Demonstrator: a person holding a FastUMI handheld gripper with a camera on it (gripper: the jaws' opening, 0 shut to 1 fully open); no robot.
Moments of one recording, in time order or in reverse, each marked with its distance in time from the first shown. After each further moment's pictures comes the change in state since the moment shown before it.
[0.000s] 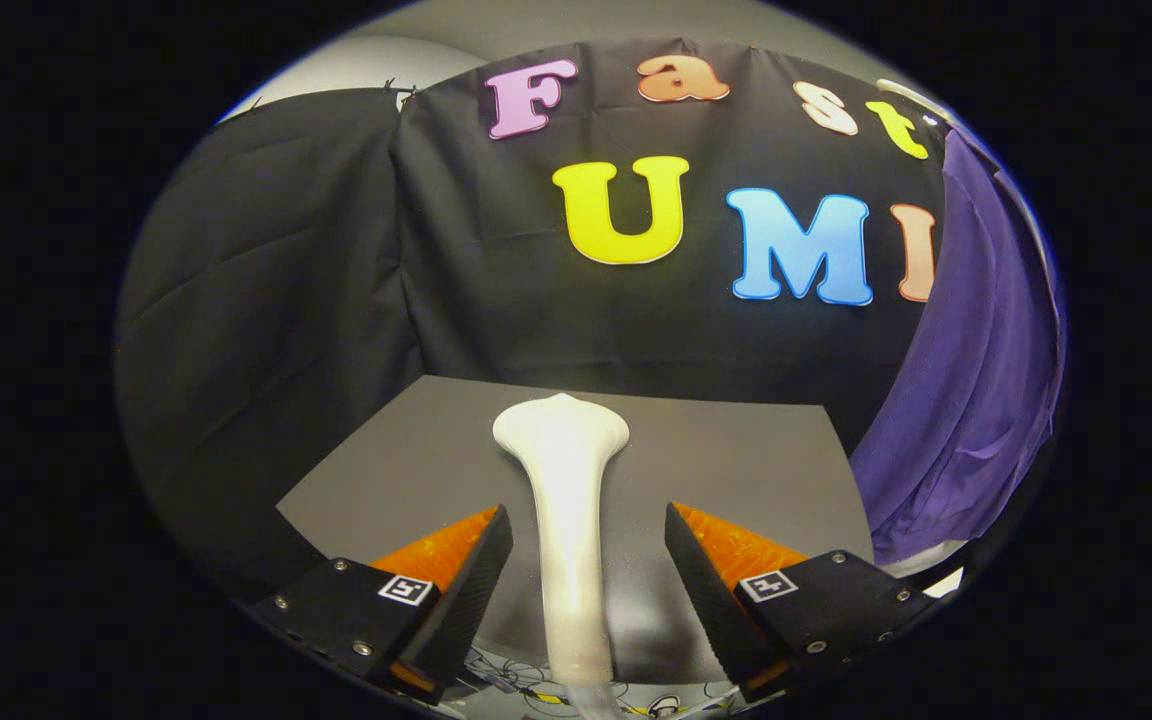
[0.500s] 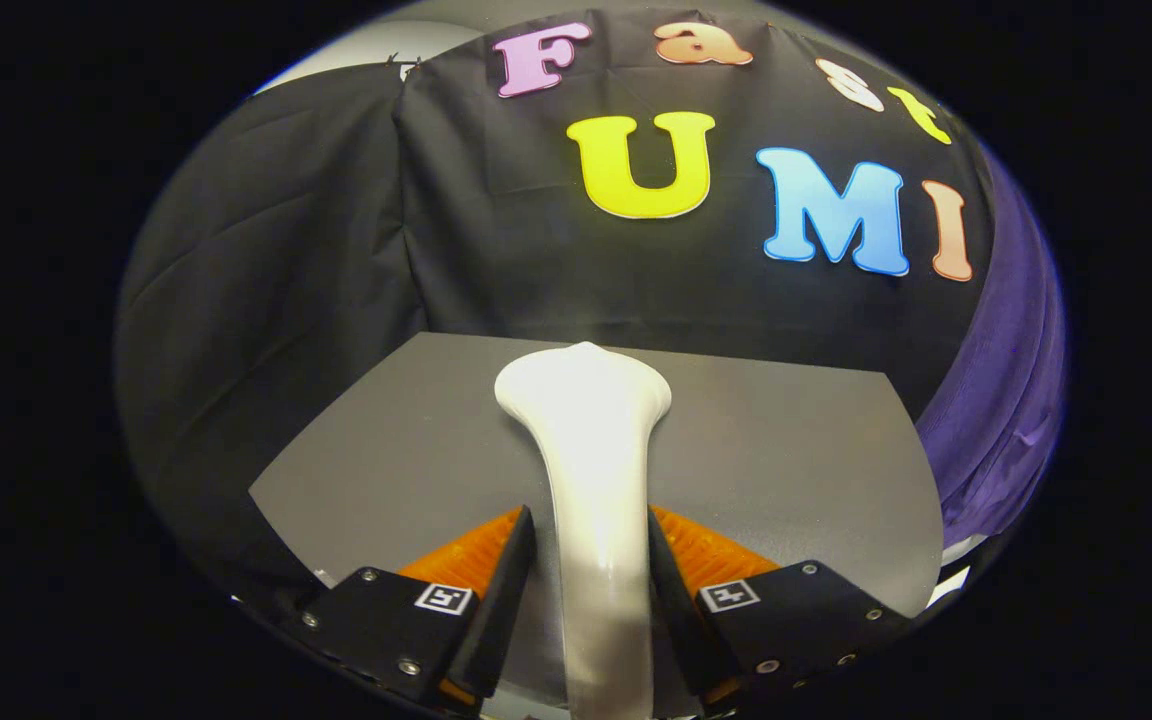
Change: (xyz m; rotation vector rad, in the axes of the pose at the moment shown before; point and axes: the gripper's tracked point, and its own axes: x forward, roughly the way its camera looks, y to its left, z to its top) arm 0.044 0.008 -0.027 -0.041 0.092 0.000
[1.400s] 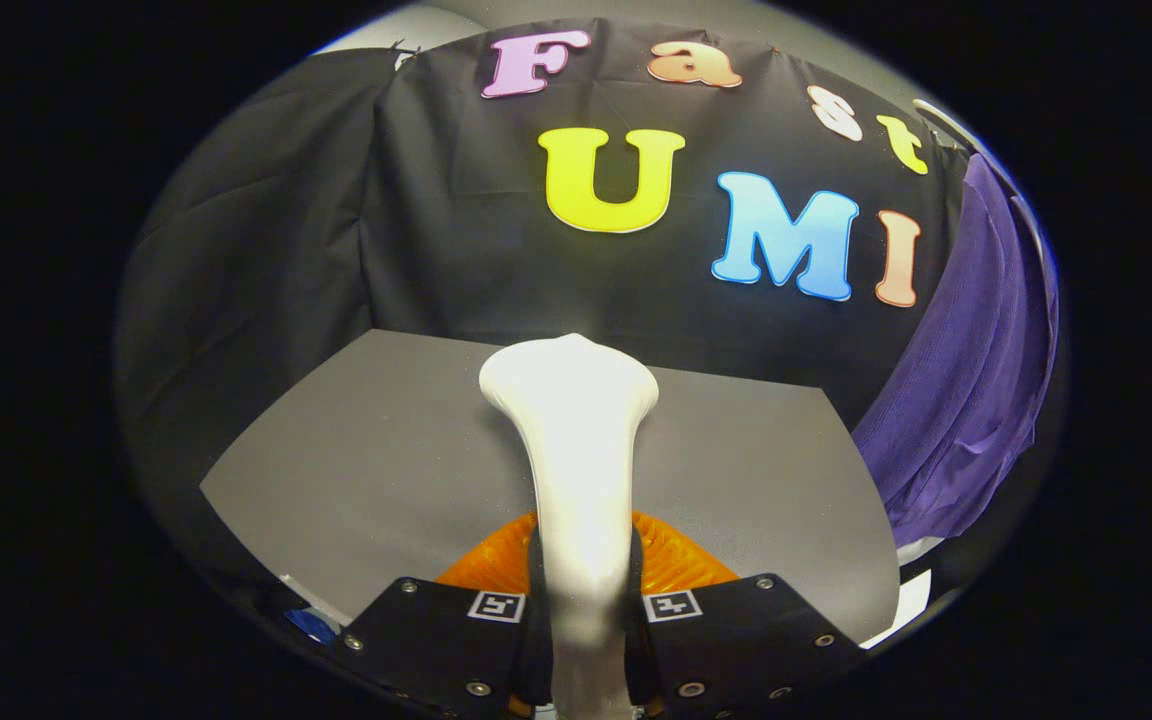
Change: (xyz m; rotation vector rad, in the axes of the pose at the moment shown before) arm -0.026 -0.009 0.001 -0.057 -0.061 -0.178
